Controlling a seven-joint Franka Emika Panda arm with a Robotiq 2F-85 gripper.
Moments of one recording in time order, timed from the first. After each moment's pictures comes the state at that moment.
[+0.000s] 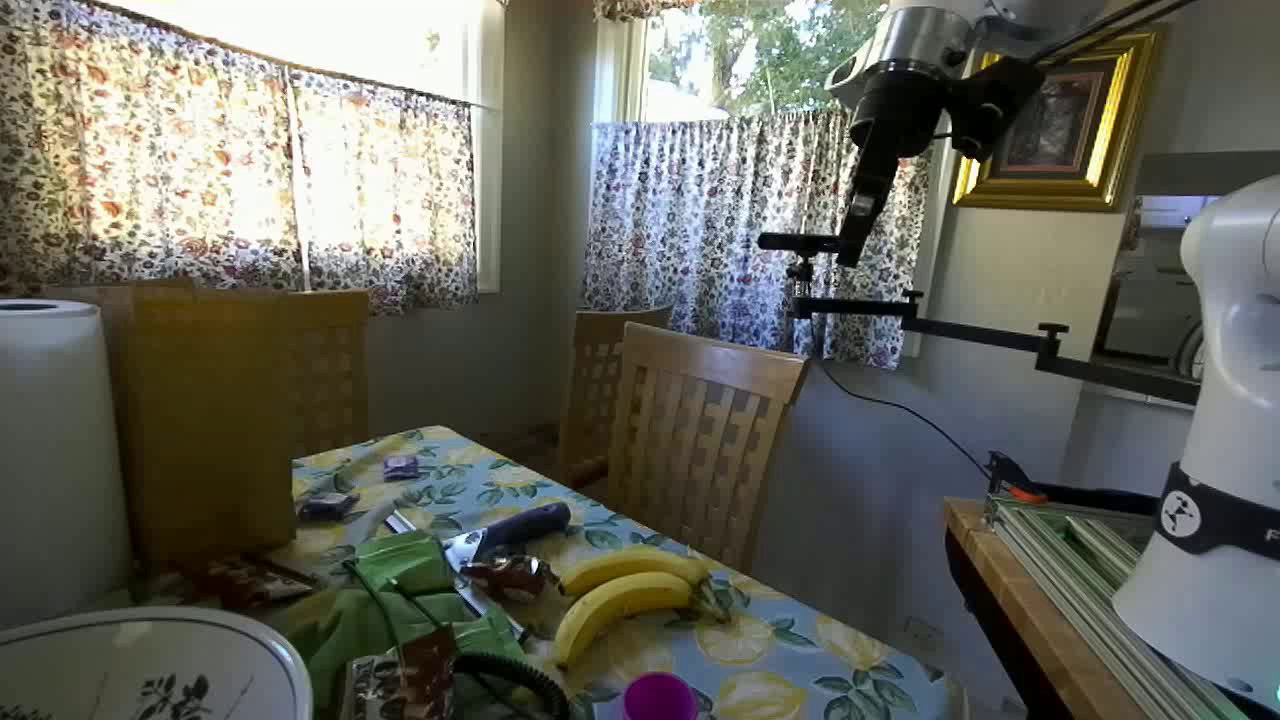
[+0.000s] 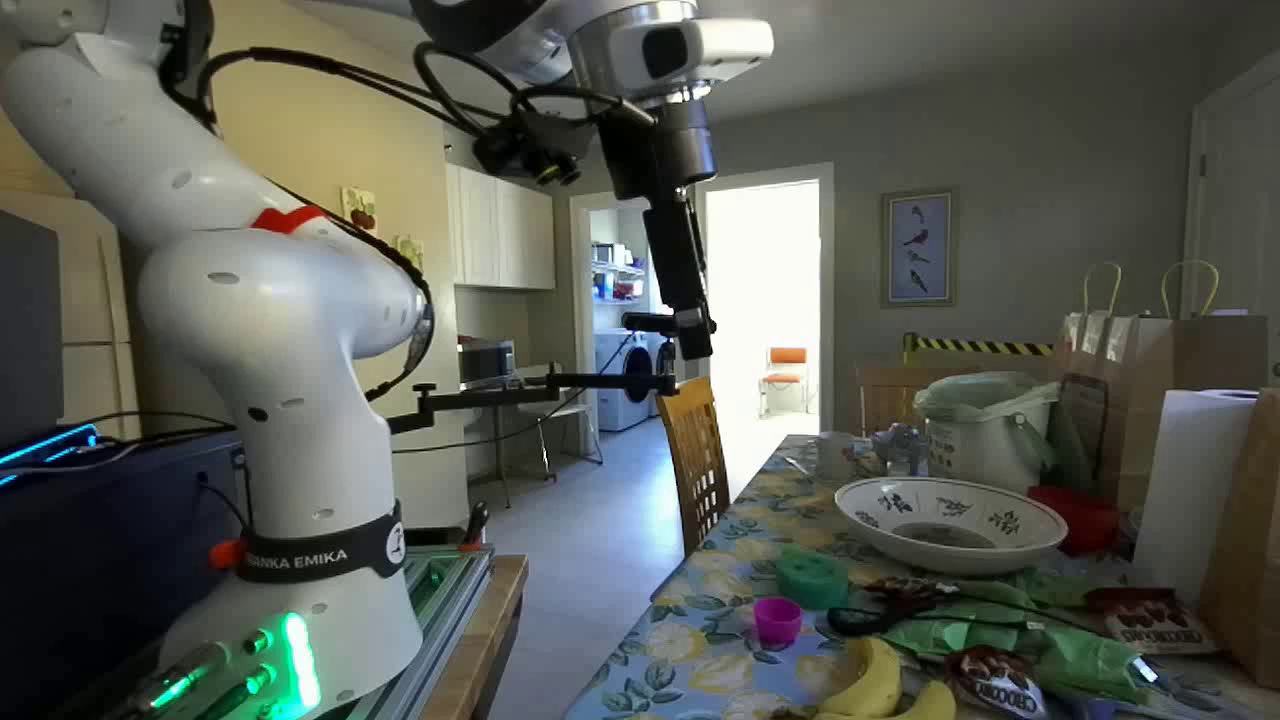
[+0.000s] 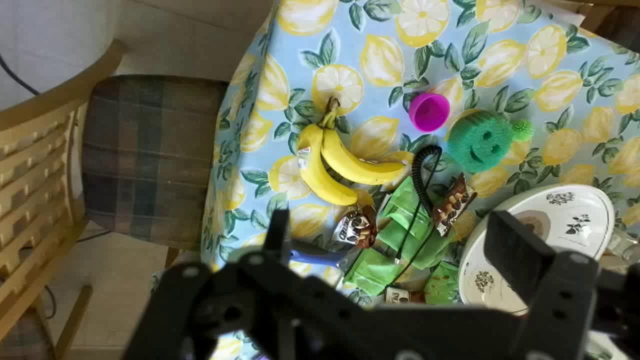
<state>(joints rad) -0.11 -0.83 -0.29 -2.76 0.03 2.11 -0.16</state>
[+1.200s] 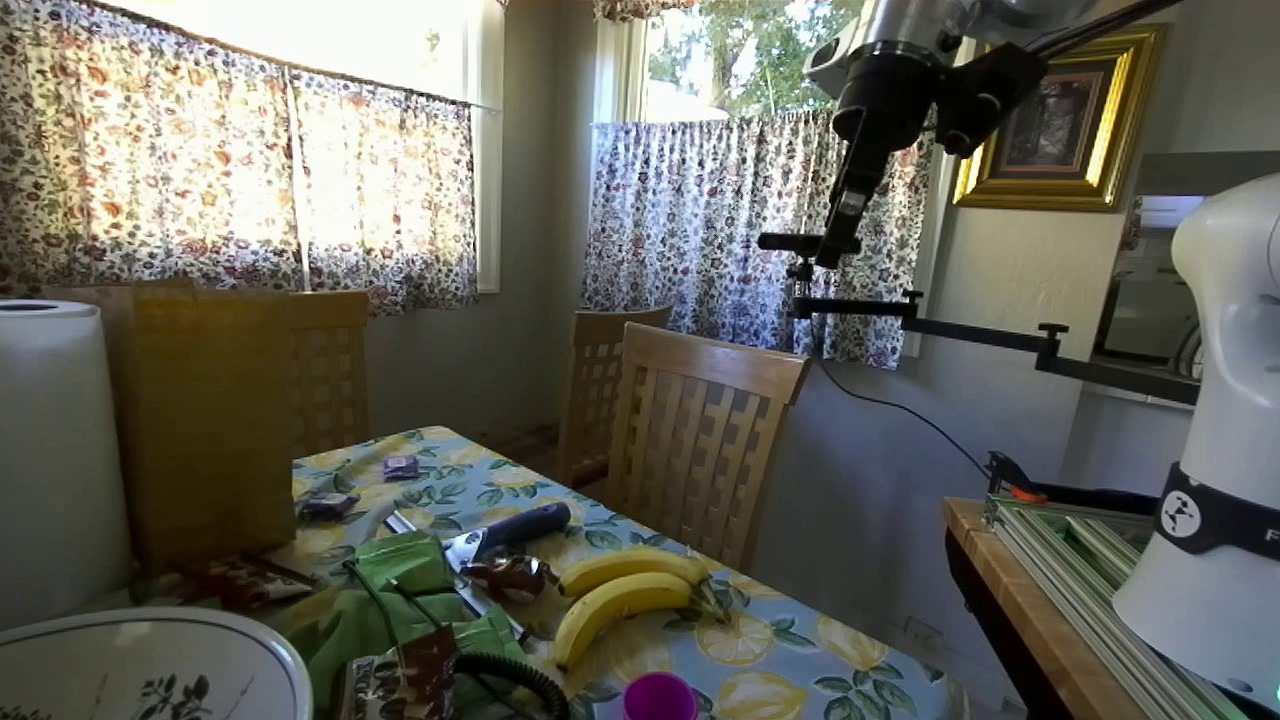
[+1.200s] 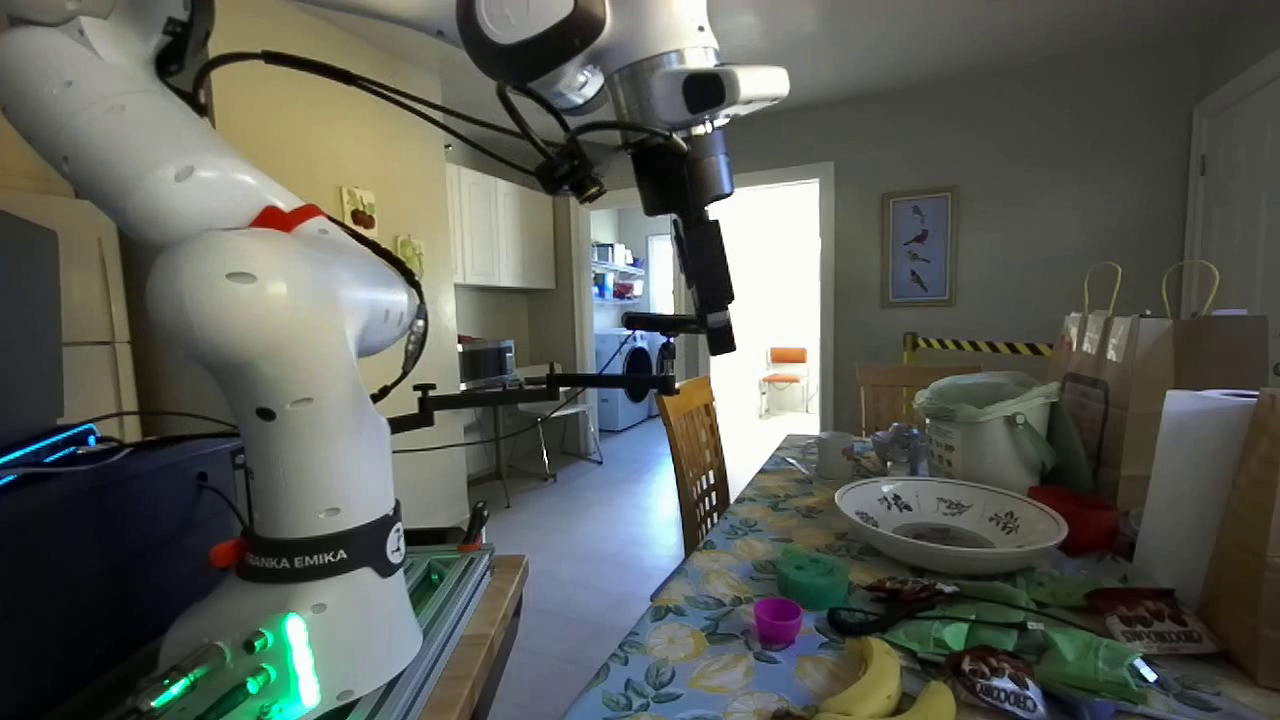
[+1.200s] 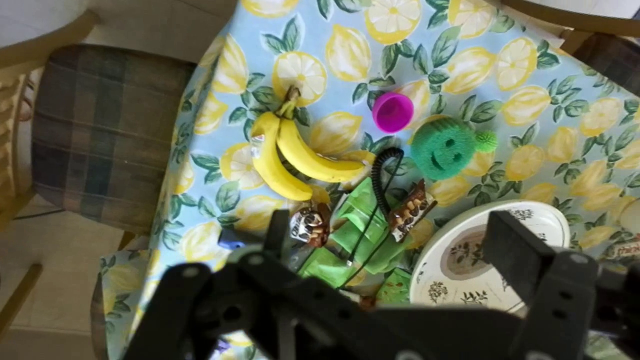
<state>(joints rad) -0.01 -0.79 -0.21 -2.76 0.10 2.18 -0.16</state>
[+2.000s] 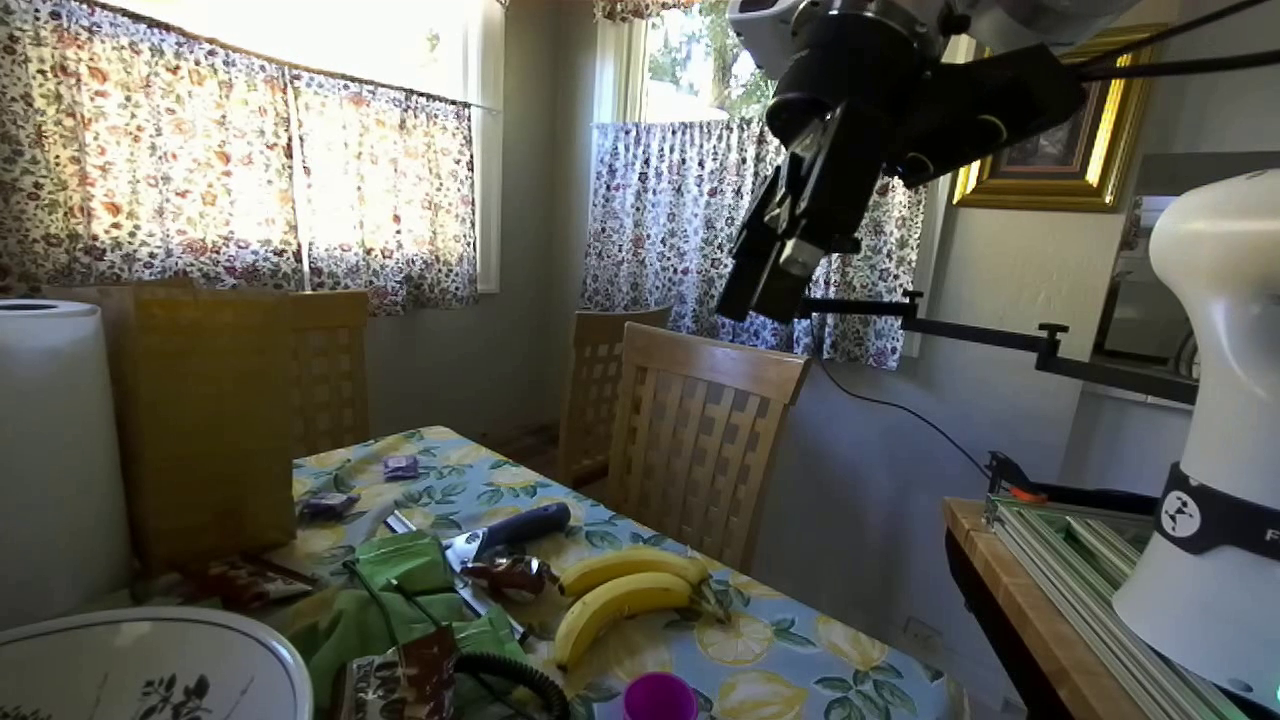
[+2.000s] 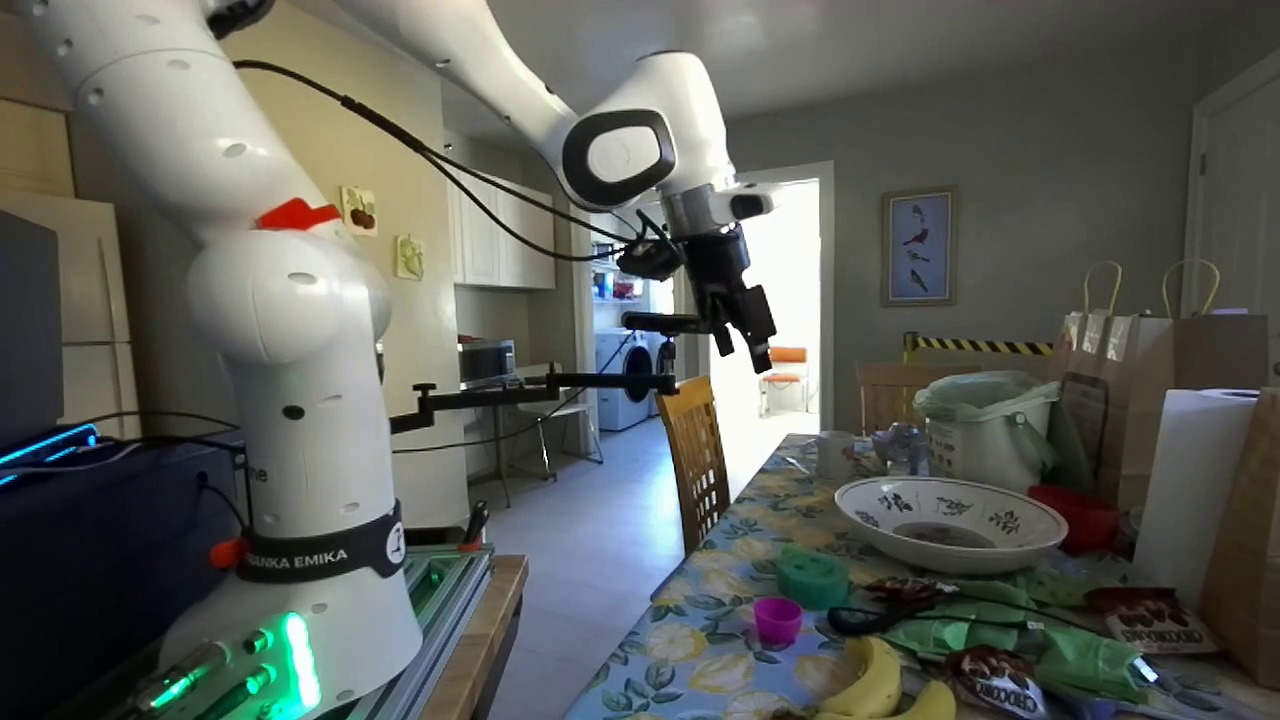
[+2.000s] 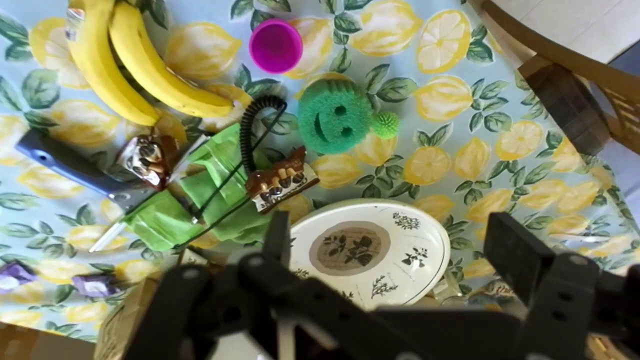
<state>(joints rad) 0.26 -0.49 0.04 -2.73 0.25 2.59 -0.14</state>
